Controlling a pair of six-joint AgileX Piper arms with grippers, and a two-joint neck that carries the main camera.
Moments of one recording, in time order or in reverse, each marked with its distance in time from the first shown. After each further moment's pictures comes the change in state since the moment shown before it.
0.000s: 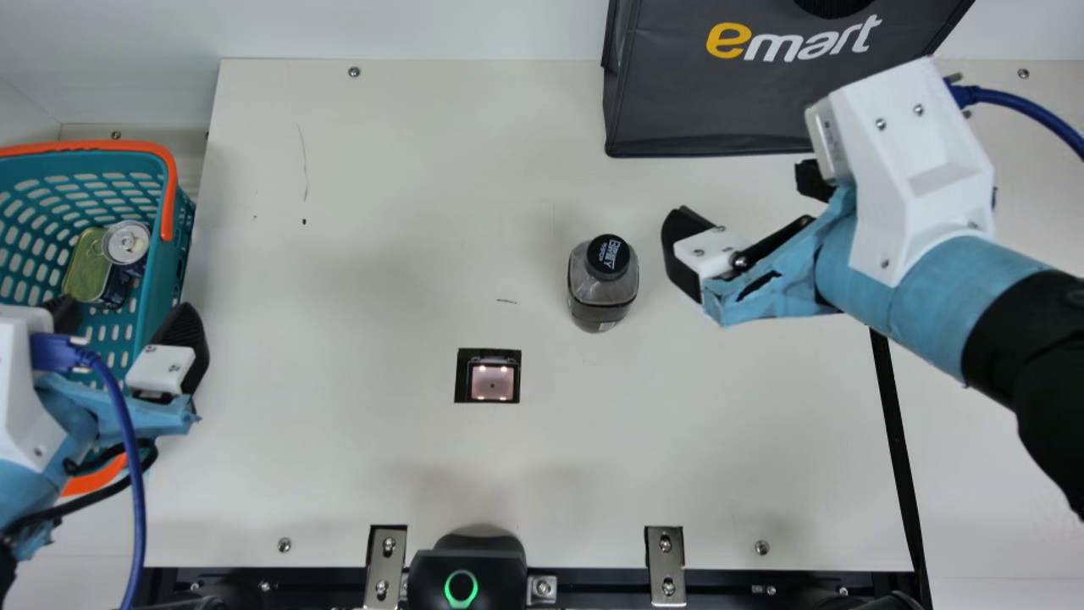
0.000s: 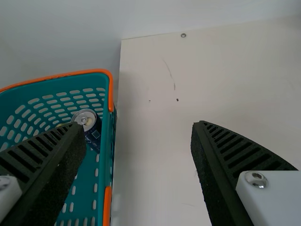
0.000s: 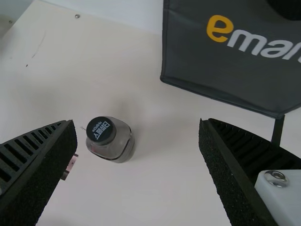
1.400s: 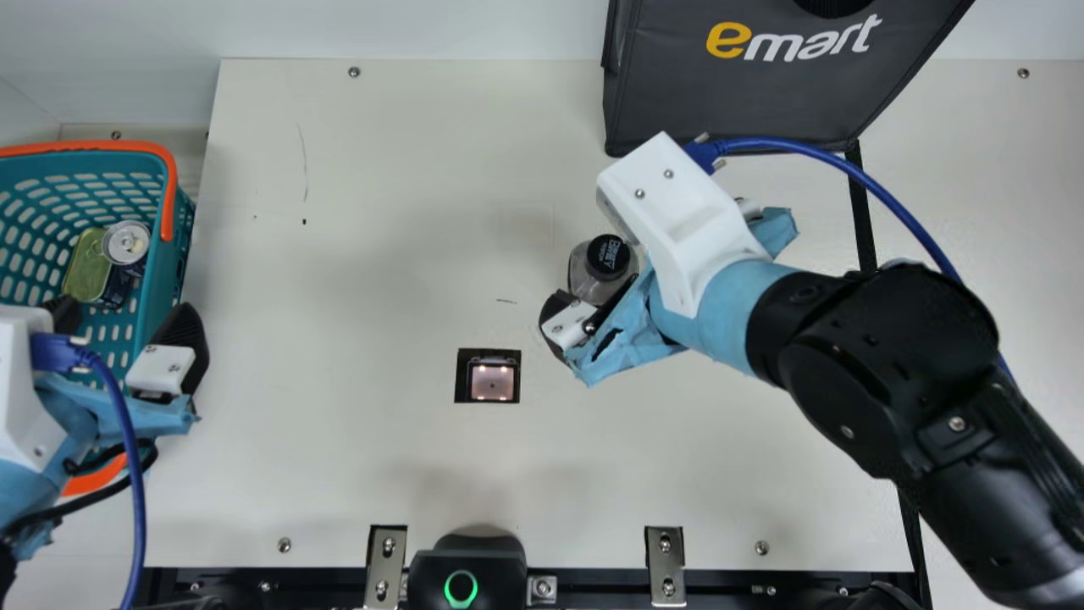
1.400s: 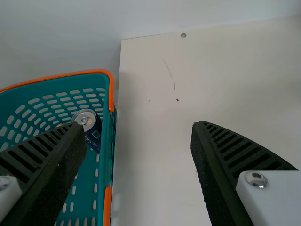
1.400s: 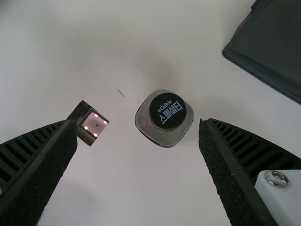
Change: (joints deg) left arm 0.0 0.0 0.0 0.0 0.0 0.0; right arm 17.3 8.9 1.3 -5.2 0.5 4.5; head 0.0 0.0
